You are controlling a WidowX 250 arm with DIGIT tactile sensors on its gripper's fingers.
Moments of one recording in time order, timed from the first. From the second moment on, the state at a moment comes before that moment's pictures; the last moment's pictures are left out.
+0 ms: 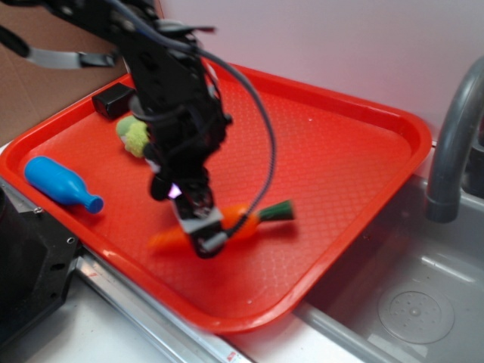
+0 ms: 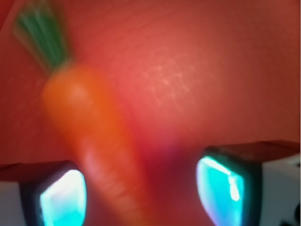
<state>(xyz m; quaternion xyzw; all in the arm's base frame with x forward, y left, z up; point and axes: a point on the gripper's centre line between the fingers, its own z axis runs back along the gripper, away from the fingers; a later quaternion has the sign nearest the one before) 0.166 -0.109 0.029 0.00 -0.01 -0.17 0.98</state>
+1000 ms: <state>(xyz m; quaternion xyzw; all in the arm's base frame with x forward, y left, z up) 0.128 -0.090 0.091 0.01 -0.05 -0.06 1.00</state>
